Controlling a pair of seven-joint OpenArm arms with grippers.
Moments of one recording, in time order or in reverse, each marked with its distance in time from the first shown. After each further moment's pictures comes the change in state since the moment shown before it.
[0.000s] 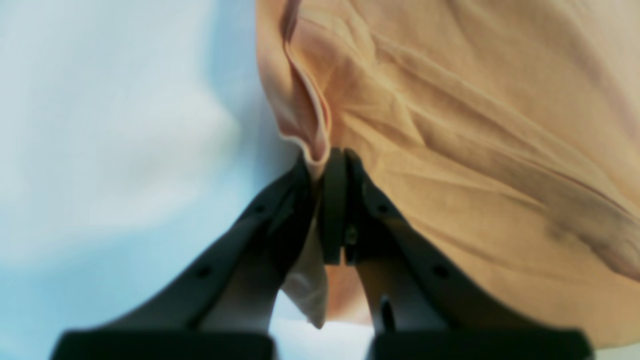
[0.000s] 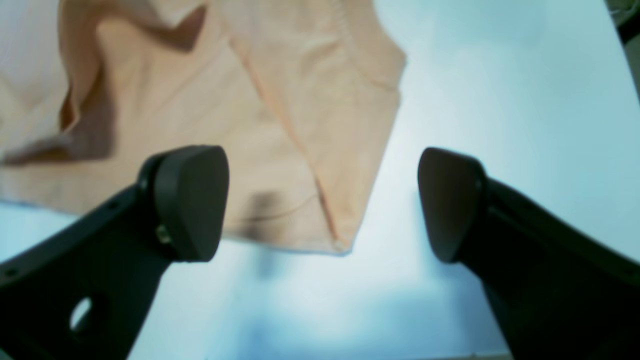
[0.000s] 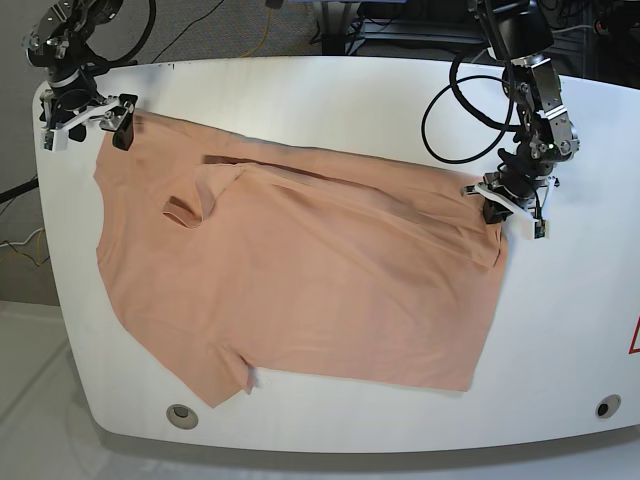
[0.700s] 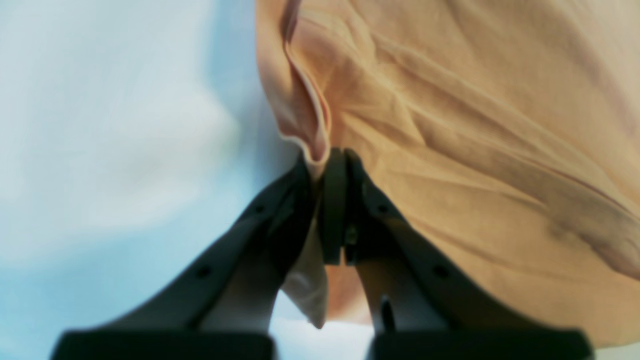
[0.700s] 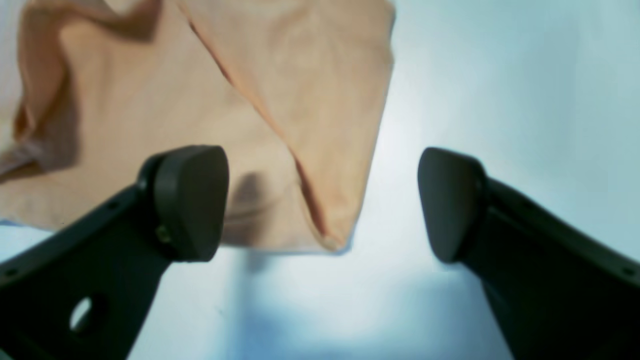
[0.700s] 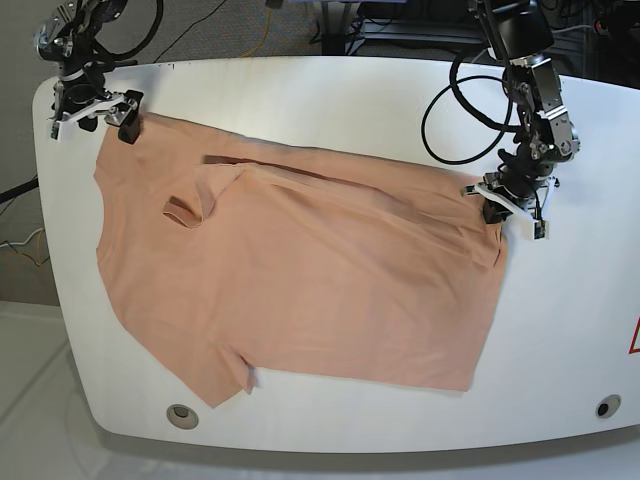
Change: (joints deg) left arm -0.1 -0.1 0.0 0.1 0.0 0.0 0.9; right arm 0.8 0.2 -0.2 -9.5 0.0 0.0 5.1
